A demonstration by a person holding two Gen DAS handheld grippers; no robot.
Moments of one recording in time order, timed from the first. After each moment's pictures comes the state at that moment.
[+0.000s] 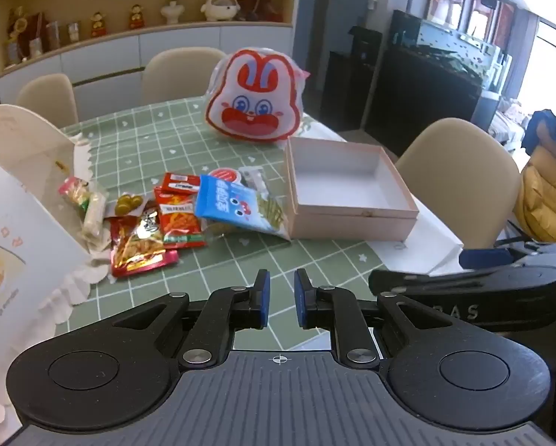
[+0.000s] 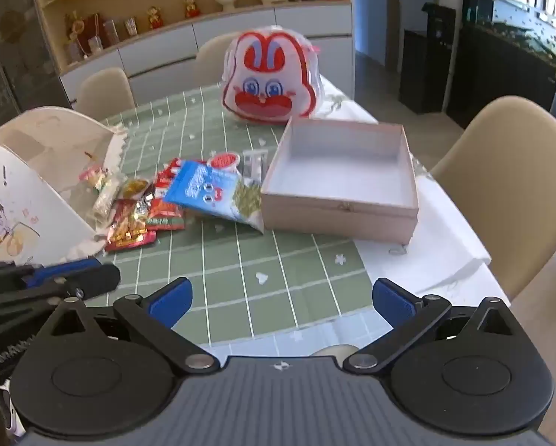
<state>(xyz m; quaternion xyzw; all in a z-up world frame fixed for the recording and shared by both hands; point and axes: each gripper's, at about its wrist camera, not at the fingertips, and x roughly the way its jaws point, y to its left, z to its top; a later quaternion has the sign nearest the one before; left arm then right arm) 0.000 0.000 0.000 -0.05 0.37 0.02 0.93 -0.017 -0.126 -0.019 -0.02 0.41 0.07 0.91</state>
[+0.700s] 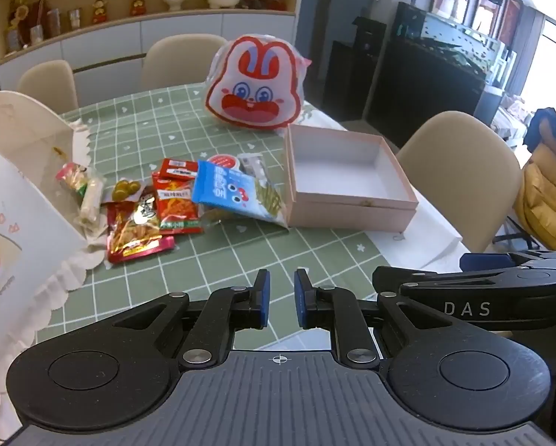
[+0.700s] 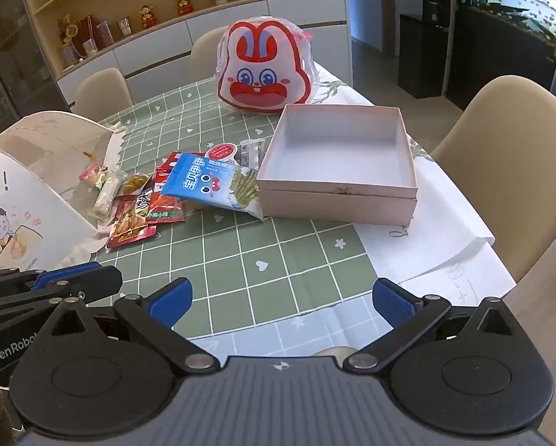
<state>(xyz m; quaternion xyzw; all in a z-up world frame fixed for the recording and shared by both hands) 0.002 -0.002 -0.003 -0.06 0.39 0.02 0.92 -0.016 -0.137 -0.025 0.02 0.45 0.07 0.89</state>
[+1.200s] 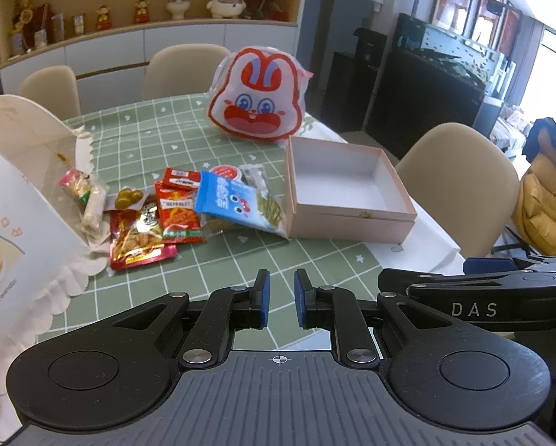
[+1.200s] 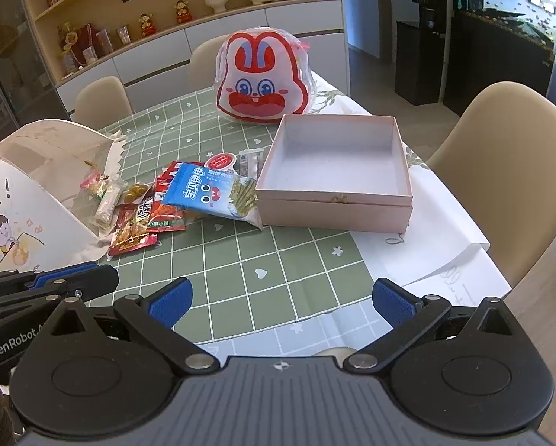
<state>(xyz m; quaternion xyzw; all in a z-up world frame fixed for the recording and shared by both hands) -0.003 0.000 0.001 -0.07 0.37 0.02 0.93 -0.020 -0.138 -0.018 0.02 0.43 0.07 0.90</state>
